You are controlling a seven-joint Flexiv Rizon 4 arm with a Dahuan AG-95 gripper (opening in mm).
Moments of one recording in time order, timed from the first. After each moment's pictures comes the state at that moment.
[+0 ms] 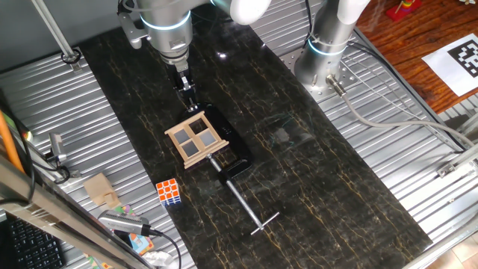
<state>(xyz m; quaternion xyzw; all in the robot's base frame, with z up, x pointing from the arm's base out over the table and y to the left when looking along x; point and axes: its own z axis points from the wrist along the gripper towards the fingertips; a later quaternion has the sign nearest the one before) 0.500 0.000 0.170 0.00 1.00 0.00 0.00</state>
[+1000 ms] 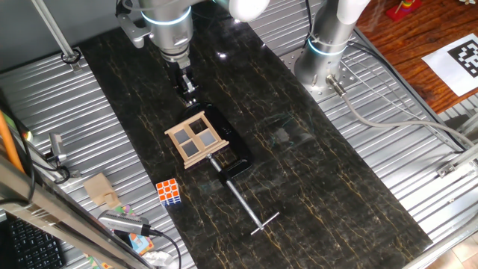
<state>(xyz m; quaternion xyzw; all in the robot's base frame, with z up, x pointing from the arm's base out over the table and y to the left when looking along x) 0.500 -0.001 0.170 -0.06 1.00 0.01 0.01</state>
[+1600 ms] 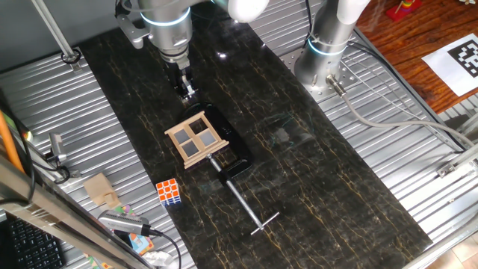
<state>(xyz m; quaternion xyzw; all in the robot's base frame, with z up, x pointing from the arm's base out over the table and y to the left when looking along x) 0.501 0.000 0.169 -0.06 1.00 0.01 0.01</state>
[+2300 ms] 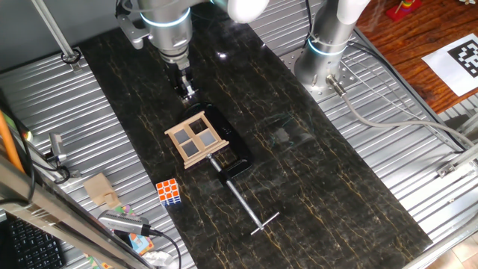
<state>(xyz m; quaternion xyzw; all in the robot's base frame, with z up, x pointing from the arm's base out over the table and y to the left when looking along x) 0.504 -0.003 0.150 -0.05 1.00 0.02 0.01</state>
